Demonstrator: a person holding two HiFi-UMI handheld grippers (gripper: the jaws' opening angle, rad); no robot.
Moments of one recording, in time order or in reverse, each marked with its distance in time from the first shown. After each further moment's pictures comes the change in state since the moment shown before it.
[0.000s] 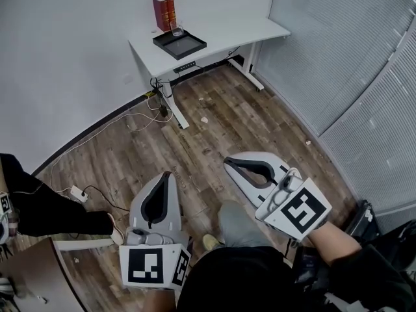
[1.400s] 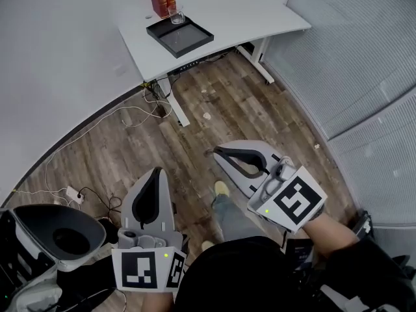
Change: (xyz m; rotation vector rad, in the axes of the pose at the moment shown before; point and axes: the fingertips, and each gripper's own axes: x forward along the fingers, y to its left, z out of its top) left arm 0.176 0.065 -0.031 -0.027 0.033 0.063; right arm 0.131 -0.147 -0.070 0.073 0.018 0.075
